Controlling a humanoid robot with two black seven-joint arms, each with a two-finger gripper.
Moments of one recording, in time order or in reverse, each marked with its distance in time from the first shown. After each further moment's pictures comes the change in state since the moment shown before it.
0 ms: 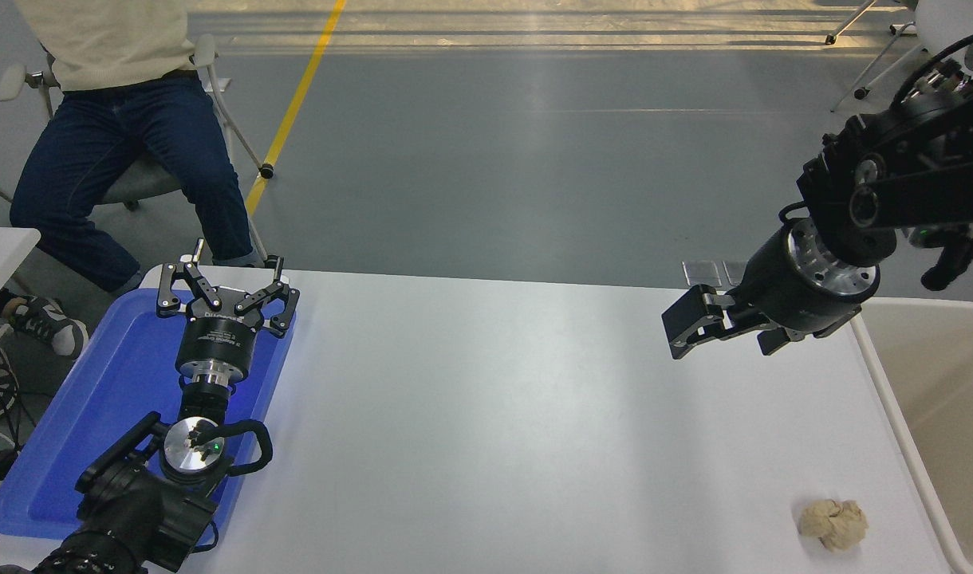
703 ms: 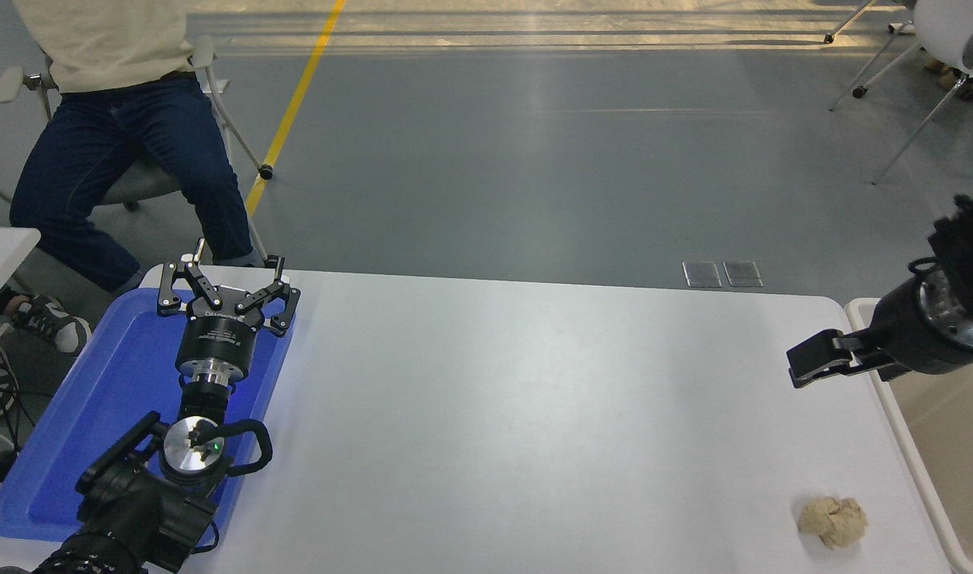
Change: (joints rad) left arm 0.000 0.000 0.000 0.000 0.000 0.000 0.000; right arm -0.254 -0.337 -0.082 -0.038 -0.431 -0.163 0.001
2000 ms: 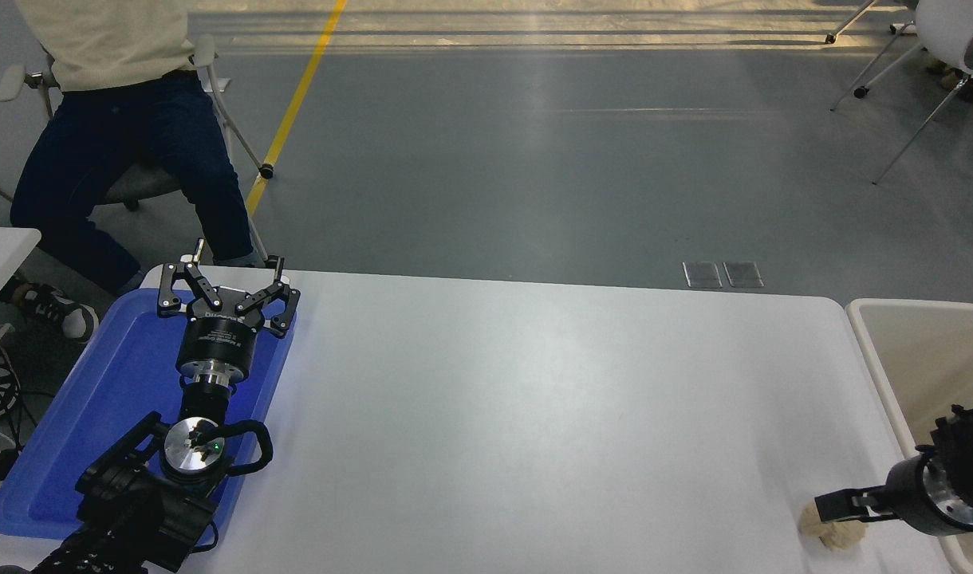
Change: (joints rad) left arm 0.000 0.000 0.000 0.000 0.001 0.000 0.000; right arm -0.756 -0.017 0.241 -0.315 -0.126 -0.359 0.001
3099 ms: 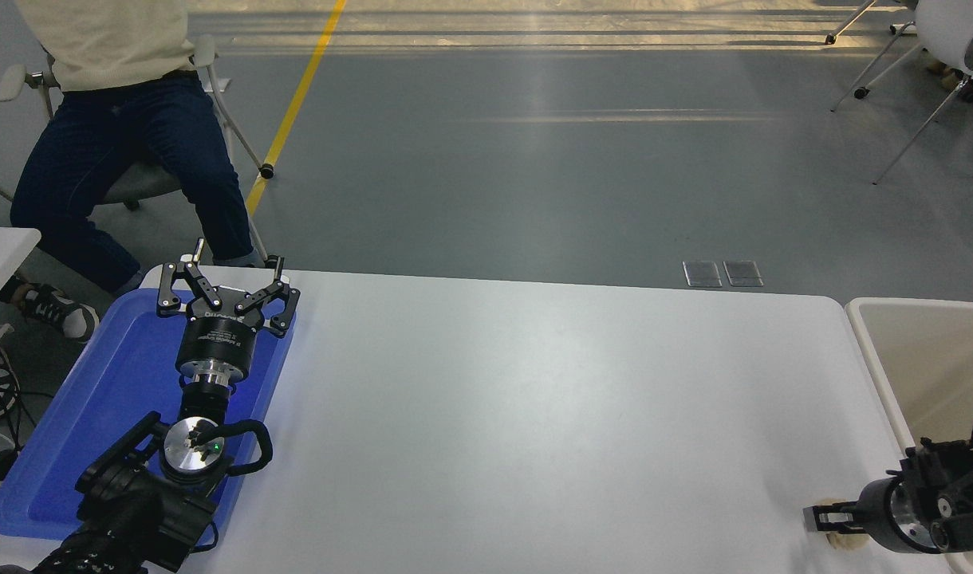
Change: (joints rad) left arm 0.000 0.000 0.000 0.000 0.000 0.000 0.000; right arm -0.155 0.064 0.049 -0.124 0.062 -0.082 0.005
